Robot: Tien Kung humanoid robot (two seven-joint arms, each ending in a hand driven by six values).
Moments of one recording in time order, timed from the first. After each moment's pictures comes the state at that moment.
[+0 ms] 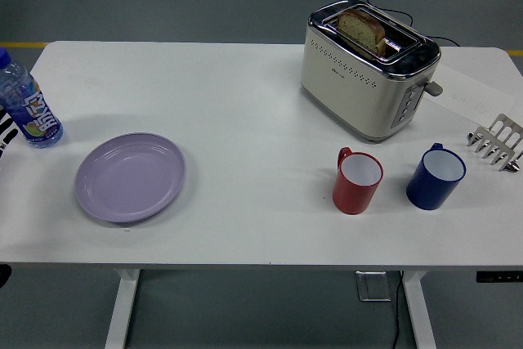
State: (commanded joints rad) left arm -0.11 0.17 -1.75 -1.10 0.81 -0.09 -0.14; right arm 0.04 -0.03 0.66 0.24 -0.02 -0.24 -0.13
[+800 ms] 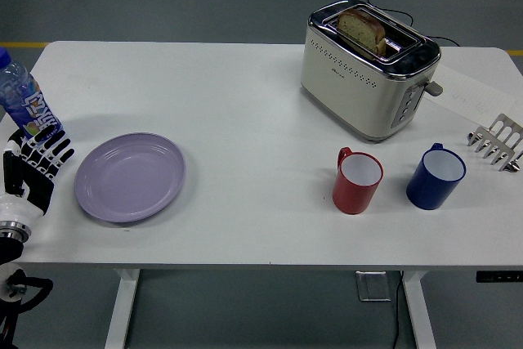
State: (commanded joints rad) left arm -0.14 0.11 -1.66 -1.06 0.81 -0.12 -0.15; right arm 0.05 -0.03 0.66 0.24 -0.04 -0.24 -0.13
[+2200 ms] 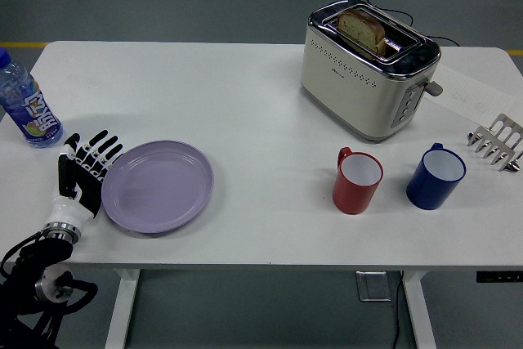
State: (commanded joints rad) left arm -0.17 0.03 -1.51 -1.04 0.78 -0.11 -0.18; right arm 0.06 -0.04 0.66 0.25 -0.06 -0.23 -0.14
